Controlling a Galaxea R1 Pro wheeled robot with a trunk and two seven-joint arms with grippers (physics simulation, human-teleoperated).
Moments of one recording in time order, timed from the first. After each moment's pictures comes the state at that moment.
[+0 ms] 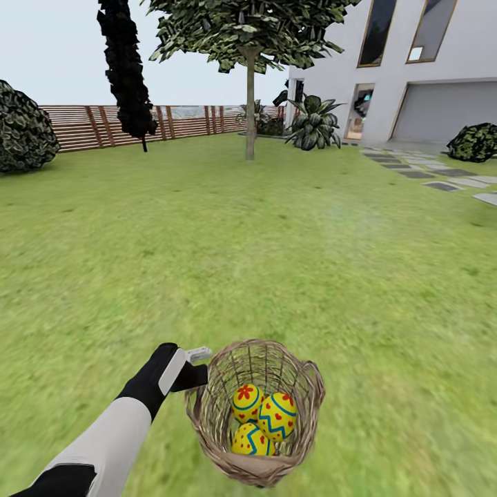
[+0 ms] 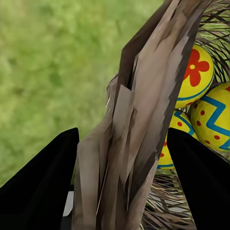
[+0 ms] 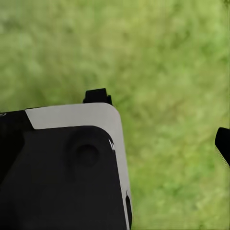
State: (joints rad) left arm -0.77 -0.10 0.00 -0.60 0.34 0.91 0.20; right arm -0.32 -0.11 -0.34 0.04 0.20 -0.06 0.05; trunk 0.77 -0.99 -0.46
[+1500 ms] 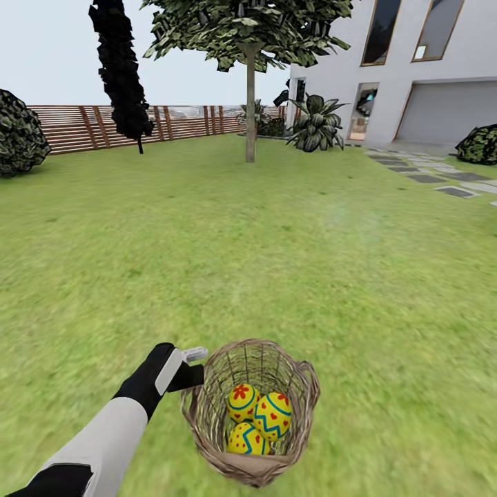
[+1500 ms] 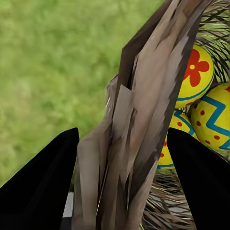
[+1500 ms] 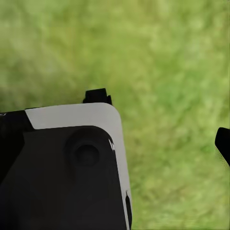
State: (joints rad) left arm -0.77 -0.08 0.00 -0.60 0.34 0.91 0.20; right arm -0.32 -0.11 -0.34 0.04 0.20 -0.06 0.05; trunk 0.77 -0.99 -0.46
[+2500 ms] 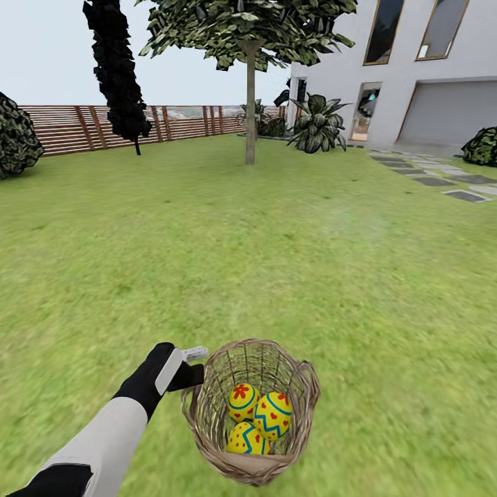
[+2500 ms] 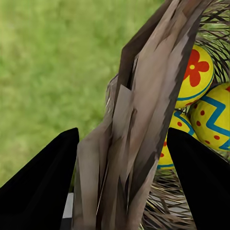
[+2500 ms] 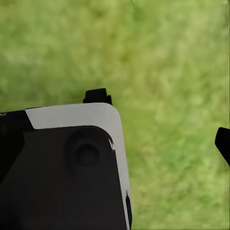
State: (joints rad) left arm -0.77 -0.08 0.00 -0.61 0.34 0.91 0.19; right arm -0.32 -0.11 -0.34 0.04 0.20 -0.06 0.05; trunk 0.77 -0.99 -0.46
